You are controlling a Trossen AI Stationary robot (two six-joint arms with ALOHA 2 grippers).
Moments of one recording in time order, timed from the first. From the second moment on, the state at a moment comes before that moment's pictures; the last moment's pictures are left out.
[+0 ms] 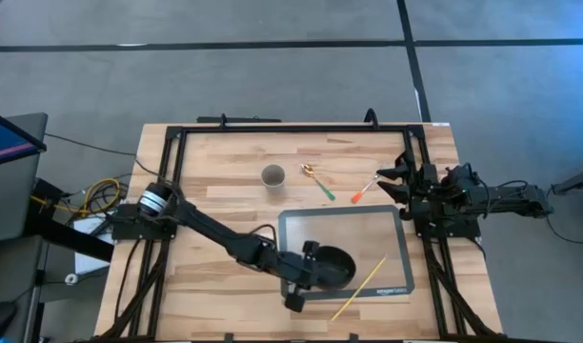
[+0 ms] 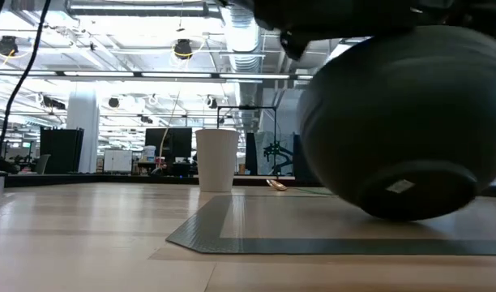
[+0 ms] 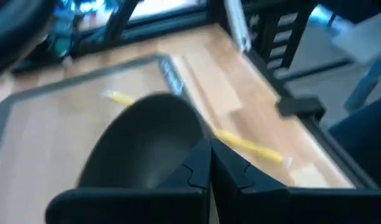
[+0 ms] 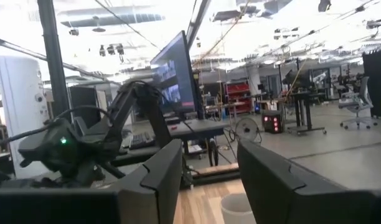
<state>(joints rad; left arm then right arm) -0.43 2.03 1.36 0.18 -0.13 0.07 -0.01 0.21 0.18 0.33 0.13 0.09</state>
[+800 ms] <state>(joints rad) -0.44 1.97 1.29 0.26 -0.03 -0.12 -0.01 0.20 0.18 0.37 0.13 0.03</state>
